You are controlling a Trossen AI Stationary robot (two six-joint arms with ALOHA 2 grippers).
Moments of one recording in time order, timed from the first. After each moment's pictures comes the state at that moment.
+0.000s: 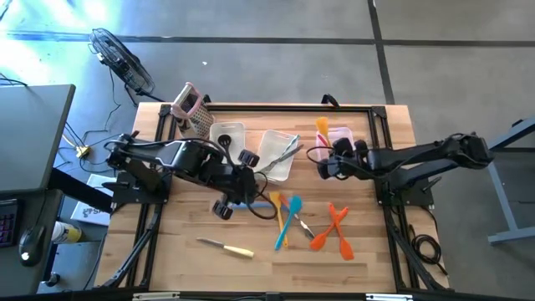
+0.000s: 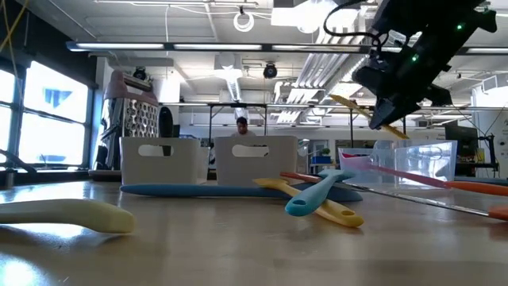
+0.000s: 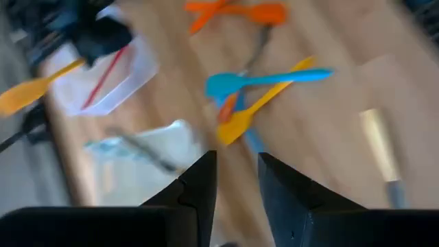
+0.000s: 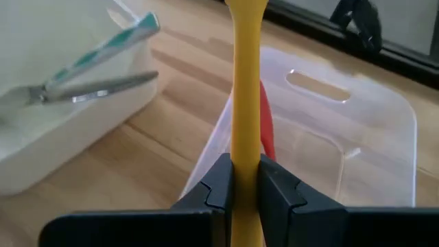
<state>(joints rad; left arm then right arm) -0.30 1.70 2.03 -1.30 -0.18 0.31 0.00 1.15 0.65 -0.59 0.70 0.90</state>
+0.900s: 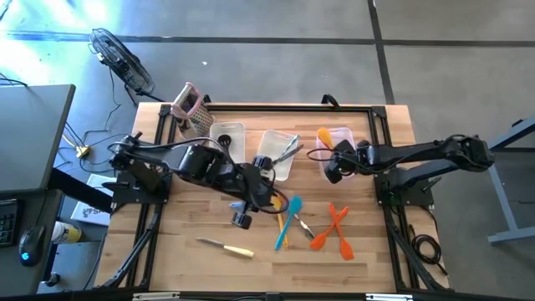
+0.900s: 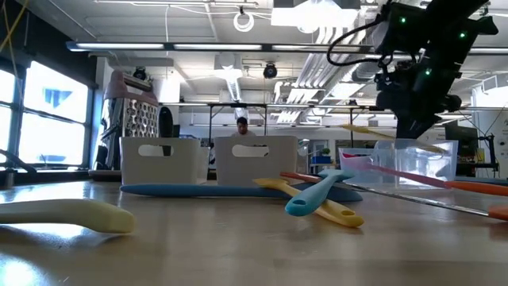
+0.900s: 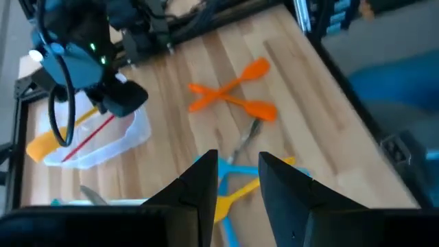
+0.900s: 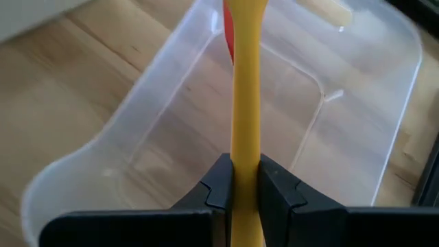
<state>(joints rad) -0.30 1.74 2.03 -0.99 -0.14 0.12 -0.09 1.15 0.63 -0.77 0.50 0.77</state>
